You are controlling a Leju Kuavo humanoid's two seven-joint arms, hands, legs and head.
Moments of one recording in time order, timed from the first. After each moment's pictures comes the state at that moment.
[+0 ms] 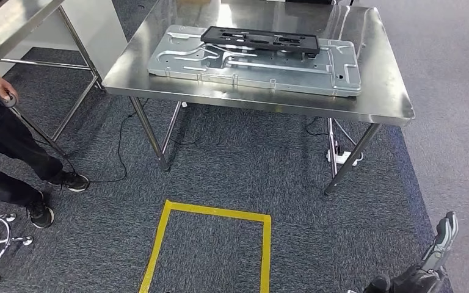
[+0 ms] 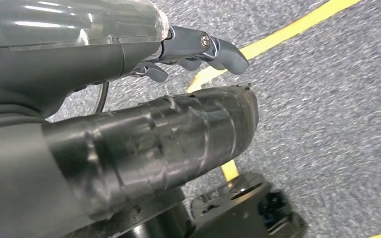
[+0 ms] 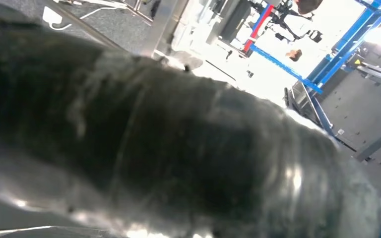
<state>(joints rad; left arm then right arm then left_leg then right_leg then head) -0.08 -0.21 0.88 -0.21 -1.30 0.36 -0.34 0.35 0.20 0.04 -2.01 0.44 -0.69 -0.70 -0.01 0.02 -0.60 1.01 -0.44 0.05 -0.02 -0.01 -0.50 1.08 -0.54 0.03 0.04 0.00</state>
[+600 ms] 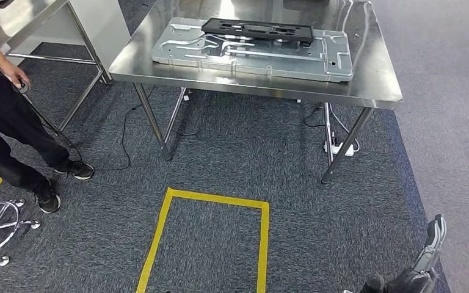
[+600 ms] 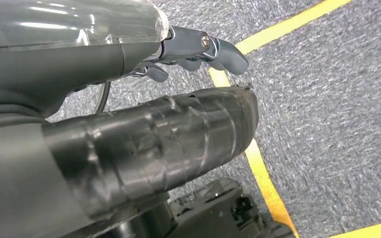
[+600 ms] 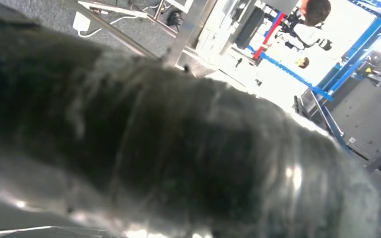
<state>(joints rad) -0.08 -0.21 0.90 -0.21 -1.29 0.36 -0.33 0.37 0.20 0.04 -1.97 0.43 -0.69 -0.70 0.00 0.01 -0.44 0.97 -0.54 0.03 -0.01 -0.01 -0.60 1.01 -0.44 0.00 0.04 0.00</state>
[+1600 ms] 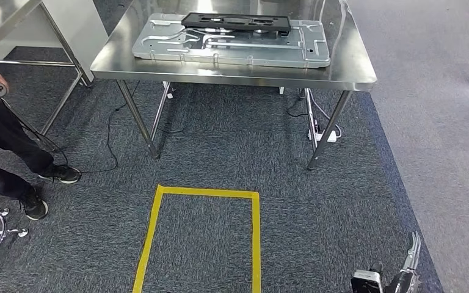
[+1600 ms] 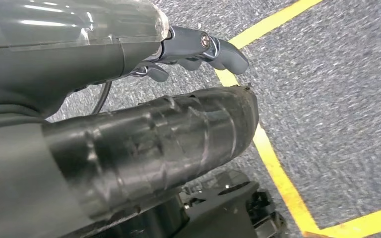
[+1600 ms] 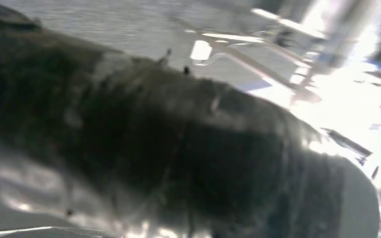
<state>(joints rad) -0.07 -0.22 0.91 -0.21 -1.28 0.37 -0.33 0.27 0.27 -0.31 -1.59 0.36 -0.46 -0.68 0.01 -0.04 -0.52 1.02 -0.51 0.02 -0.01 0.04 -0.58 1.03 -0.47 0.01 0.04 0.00</state>
